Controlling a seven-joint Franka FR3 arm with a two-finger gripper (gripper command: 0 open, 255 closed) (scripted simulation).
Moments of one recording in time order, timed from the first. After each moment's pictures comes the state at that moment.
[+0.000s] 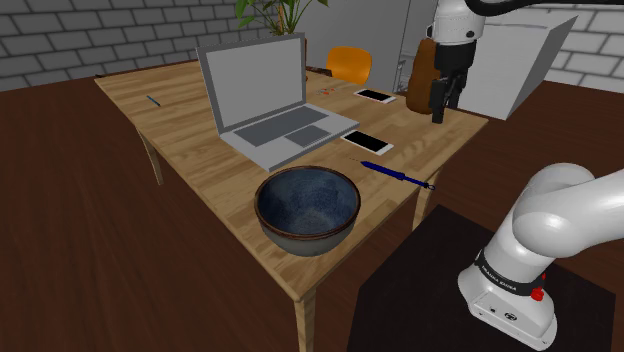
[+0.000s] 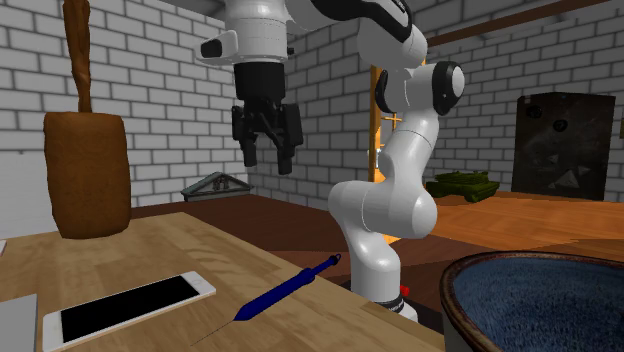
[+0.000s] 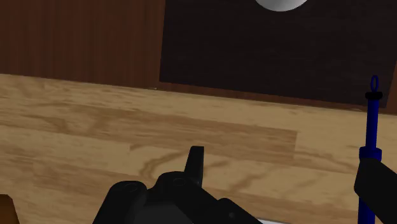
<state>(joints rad) 0.01 -0.80 -0.03 -2.34 -0.11 1.42 -0.07</state>
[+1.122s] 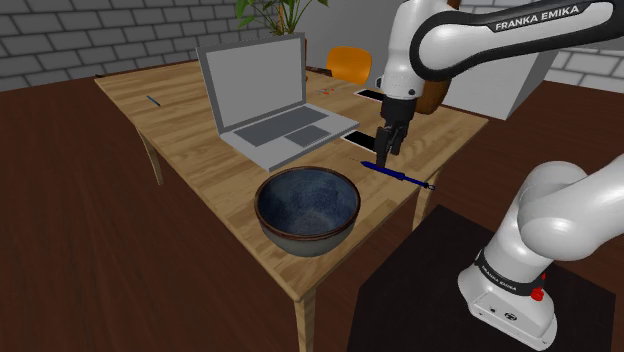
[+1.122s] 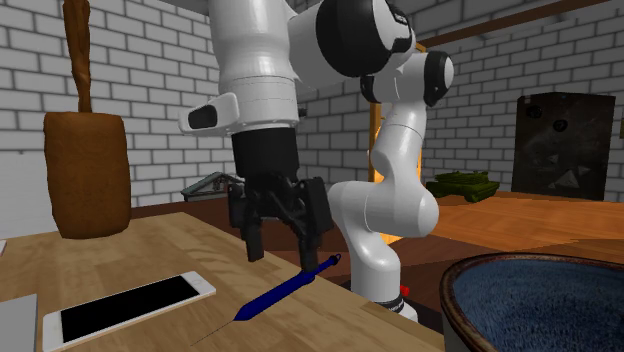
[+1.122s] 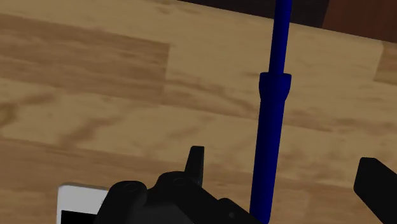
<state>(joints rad) 0.14 -0.65 0.03 -2.54 0.14 1.84 -0.03</state>
